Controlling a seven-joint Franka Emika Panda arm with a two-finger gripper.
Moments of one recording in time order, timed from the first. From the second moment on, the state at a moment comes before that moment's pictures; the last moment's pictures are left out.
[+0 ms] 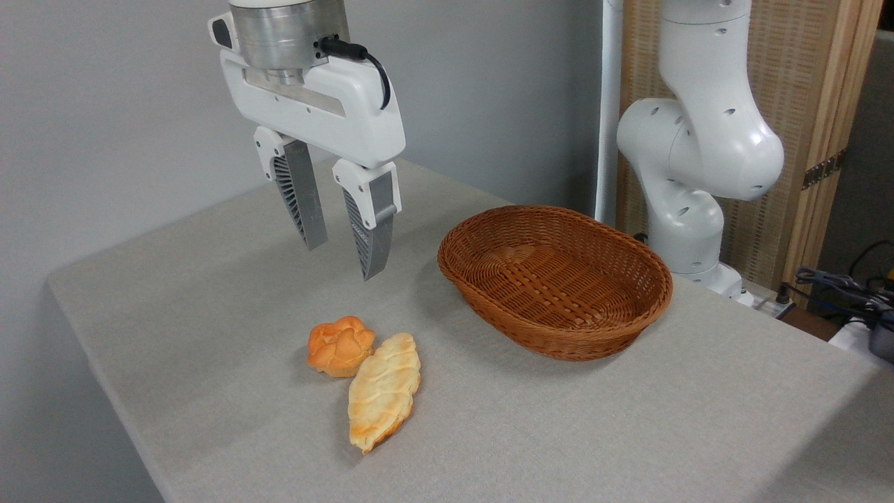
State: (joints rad) arm -0.08 0.05 0.05 -1.54 -0.06 1.60 0.62
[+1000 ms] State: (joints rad) arm -0.10 0.00 0.01 -1.80 -0.16 1.85 0.63
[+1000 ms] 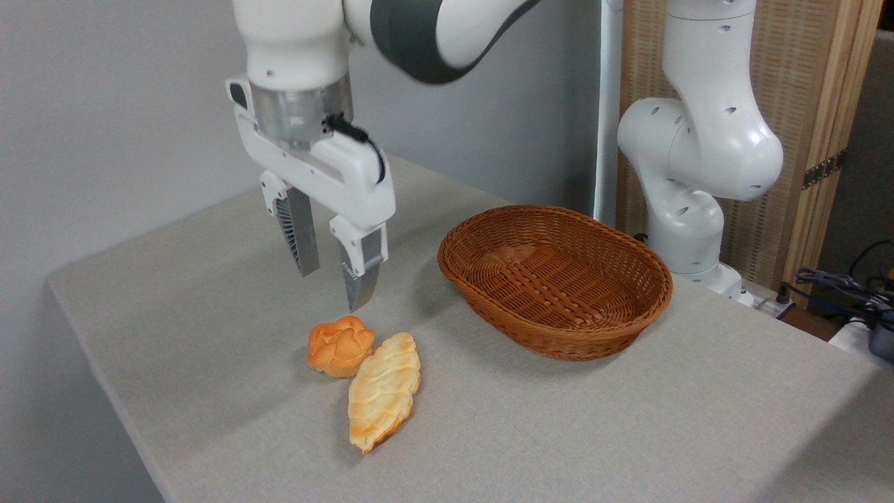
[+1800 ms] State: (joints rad) arm -0.09 0.08 -0.13 -1.92 -0.12 2.01 0.82
